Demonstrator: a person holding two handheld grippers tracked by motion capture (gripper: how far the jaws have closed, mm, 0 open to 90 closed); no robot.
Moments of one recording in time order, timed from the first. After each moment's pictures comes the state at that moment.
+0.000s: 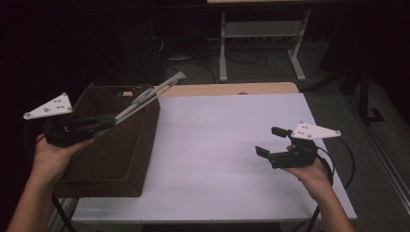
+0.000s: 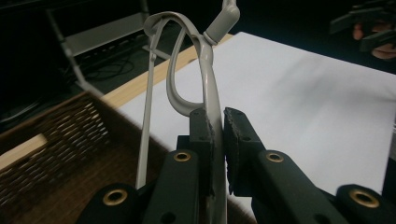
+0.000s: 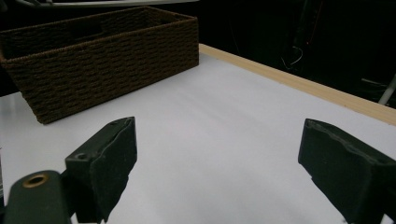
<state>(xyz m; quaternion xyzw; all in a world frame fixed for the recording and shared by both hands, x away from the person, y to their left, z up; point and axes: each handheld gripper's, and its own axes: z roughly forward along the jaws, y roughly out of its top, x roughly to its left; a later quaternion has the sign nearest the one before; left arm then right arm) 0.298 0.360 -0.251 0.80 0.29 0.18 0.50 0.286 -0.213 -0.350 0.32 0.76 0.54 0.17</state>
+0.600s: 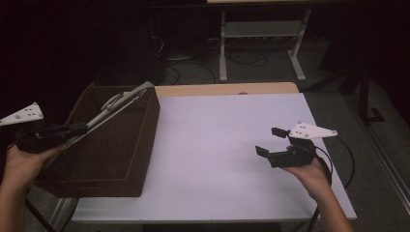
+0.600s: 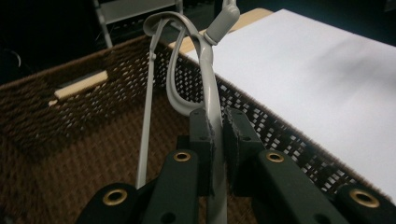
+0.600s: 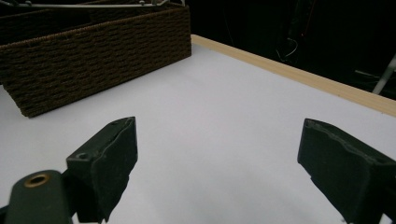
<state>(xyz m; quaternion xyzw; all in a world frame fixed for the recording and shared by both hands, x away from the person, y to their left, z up) 0.299 0.435 -0.278 0.79 0.35 0.19 0.46 0.292 -0.214 -0.358 0.33 0.76 0.53 0.17</state>
